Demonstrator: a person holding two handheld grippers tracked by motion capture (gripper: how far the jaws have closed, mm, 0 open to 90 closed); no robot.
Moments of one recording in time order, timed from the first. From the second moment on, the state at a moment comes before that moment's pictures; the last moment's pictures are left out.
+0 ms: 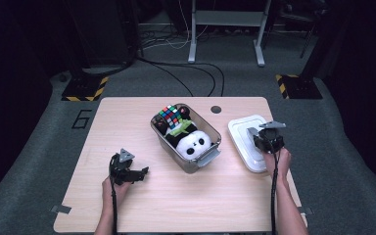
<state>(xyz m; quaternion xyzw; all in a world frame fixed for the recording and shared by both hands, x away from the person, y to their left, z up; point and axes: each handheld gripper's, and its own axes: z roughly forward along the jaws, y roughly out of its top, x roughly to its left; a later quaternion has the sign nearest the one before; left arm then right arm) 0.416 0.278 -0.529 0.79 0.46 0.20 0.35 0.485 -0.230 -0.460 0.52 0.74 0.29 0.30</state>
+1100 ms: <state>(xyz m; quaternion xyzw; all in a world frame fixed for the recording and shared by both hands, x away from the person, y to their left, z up) 0.416 0.278 -0.529 0.79 0.46 0.20 0.35 0.471 -0.202 -0.379 0.47 0.75 0.32 0.33</state>
